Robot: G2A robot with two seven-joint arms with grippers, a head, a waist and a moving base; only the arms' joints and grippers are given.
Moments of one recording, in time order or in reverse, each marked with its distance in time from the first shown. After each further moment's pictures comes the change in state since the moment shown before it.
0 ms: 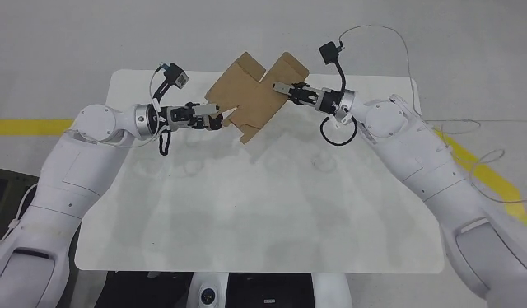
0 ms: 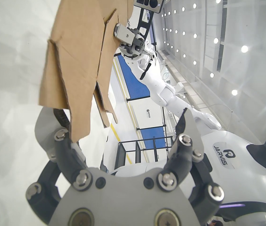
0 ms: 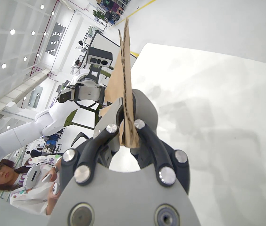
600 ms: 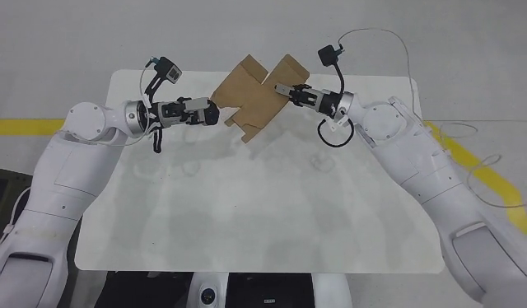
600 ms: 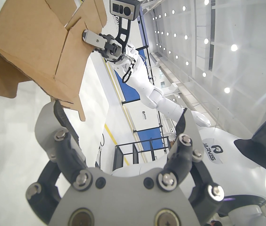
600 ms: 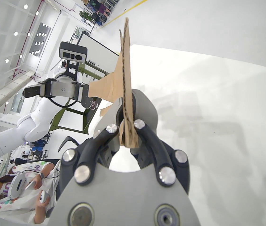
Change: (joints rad) left arm 0.034 0.002 -0.082 -0.045 -0.014 0.025 -0.016; right arm -0.040 -0.013 0.061 -0.022 -0.114 0.038 -0.012
